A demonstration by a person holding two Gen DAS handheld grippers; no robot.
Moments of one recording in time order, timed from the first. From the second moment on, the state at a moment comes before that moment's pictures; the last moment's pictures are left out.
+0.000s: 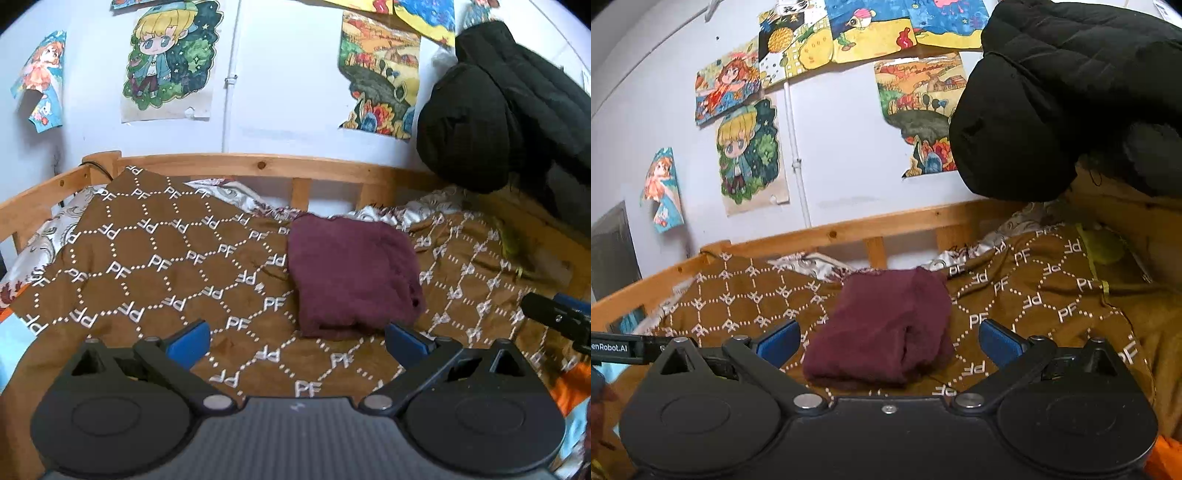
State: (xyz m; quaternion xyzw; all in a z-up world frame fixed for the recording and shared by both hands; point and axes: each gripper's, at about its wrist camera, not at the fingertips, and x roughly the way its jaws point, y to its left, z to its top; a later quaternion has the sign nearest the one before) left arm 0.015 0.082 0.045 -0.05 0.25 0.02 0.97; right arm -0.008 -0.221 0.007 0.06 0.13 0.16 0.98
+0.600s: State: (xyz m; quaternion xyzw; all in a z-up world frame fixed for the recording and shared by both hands) left arm 0.018 0.082 -0.002 -0.03 0.30 0.02 0.95; right arm -0.016 -0.207 -0.033 0.02 0.11 0.16 0.98
